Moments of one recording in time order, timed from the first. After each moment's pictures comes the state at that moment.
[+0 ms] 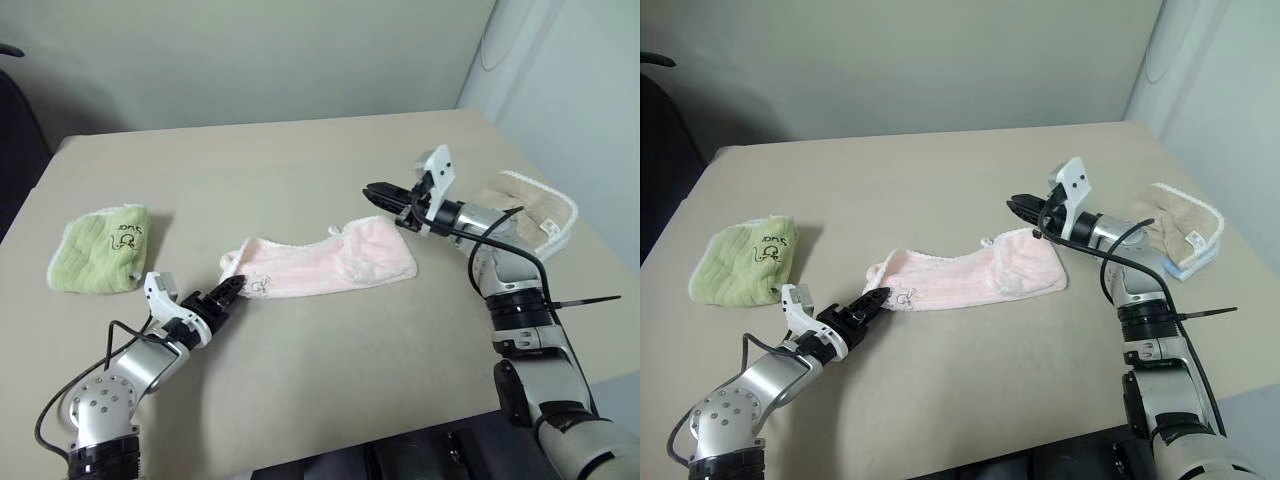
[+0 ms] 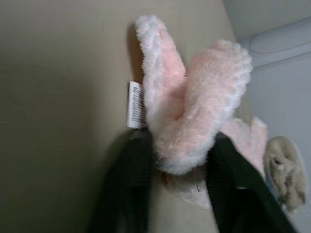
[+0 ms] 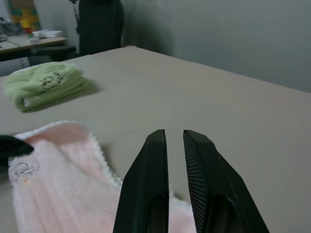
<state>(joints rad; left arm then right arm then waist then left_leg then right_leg) -0.07 0.42 0.45 -0.09 -1.42 0.85 0.04 -0.80 -0.33 -0.02 0.31 0.29 0.35 0.87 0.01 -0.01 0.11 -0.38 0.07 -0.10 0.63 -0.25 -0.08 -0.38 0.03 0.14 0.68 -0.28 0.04</state>
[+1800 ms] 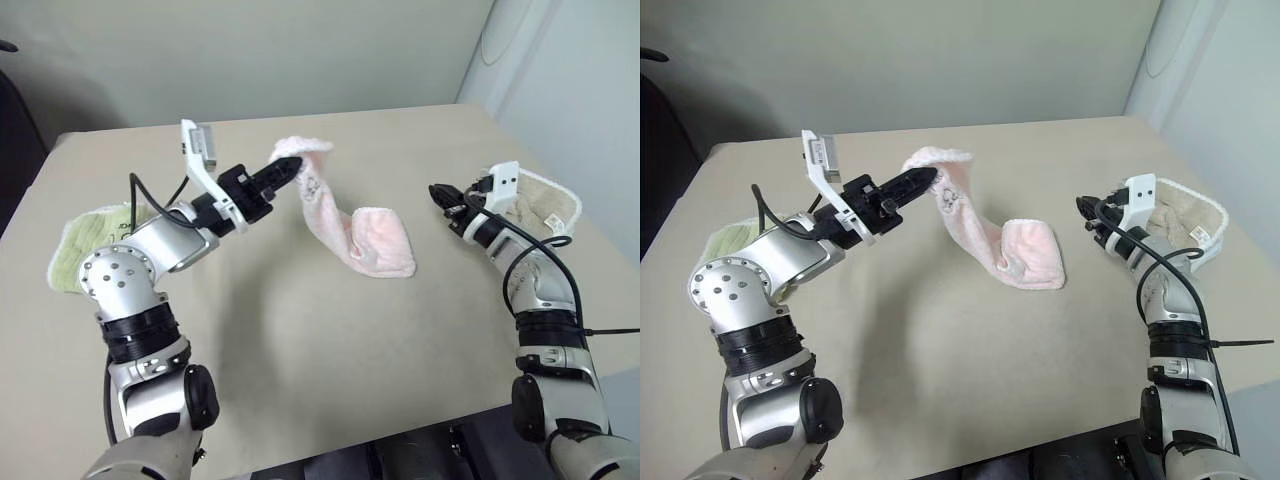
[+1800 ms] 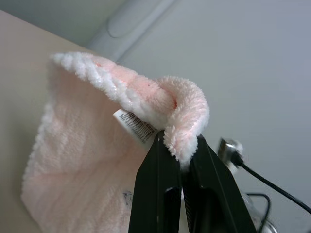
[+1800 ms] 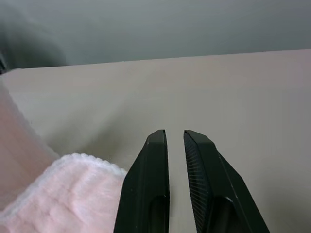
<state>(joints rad) -0.75 0.33 0.45 -0.11 -1.29 1.18 -0.08 -0.71 -0.37 -0.19 0.36 0.36 0.35 0.60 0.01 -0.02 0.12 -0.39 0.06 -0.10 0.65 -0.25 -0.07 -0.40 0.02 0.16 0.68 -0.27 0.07</state>
